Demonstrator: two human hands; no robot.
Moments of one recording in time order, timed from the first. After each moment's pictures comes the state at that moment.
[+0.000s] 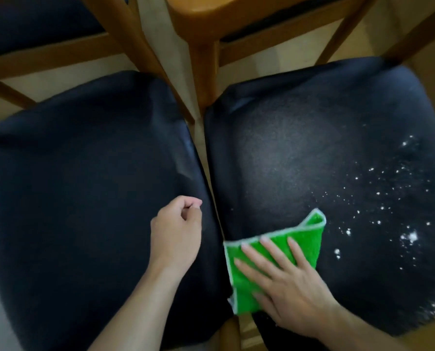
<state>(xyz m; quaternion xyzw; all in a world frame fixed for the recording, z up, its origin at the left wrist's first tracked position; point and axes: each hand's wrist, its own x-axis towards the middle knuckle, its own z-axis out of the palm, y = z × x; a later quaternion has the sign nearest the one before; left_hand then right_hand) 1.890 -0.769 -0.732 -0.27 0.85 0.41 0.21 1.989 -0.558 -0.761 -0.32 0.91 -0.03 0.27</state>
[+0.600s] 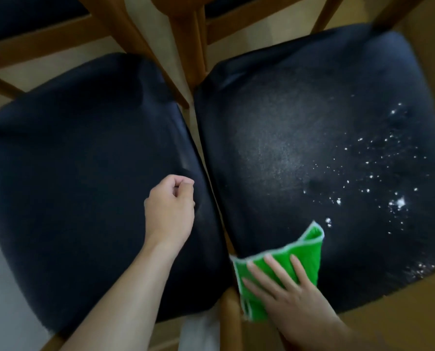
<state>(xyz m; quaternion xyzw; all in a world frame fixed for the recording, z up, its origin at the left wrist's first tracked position) 1.892 -0.769 -0.722 -0.29 0.83 0.43 0.20 2.075 -0.552 -0.766 -0.36 0.89 0.06 0.28</state>
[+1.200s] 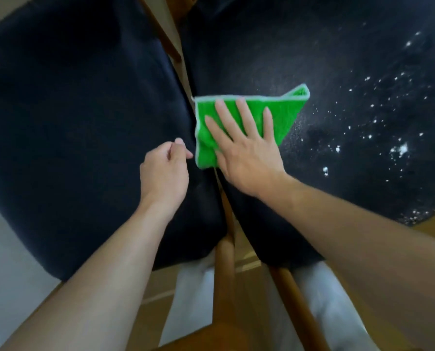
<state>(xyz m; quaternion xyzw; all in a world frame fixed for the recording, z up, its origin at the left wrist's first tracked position) 1.918 -0.768 -0.734 -0.30 0.84 0.40 0.22 1.922 -0.612 -0.783 -0.16 0.97 -0.03 0.17</state>
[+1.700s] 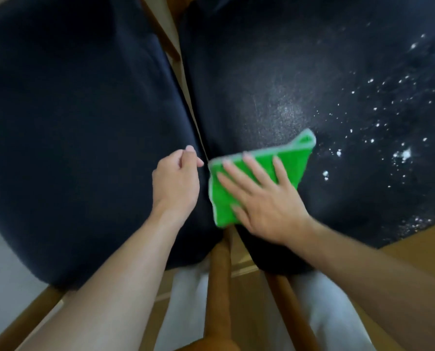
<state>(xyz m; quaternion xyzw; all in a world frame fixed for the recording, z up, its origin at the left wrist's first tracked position) 1.933 -0.751 -0.751 -0.31 0.82 0.42 0.24 1.992 -0.575 -0.773 -0.26 0.95 -0.04 0.19</state>
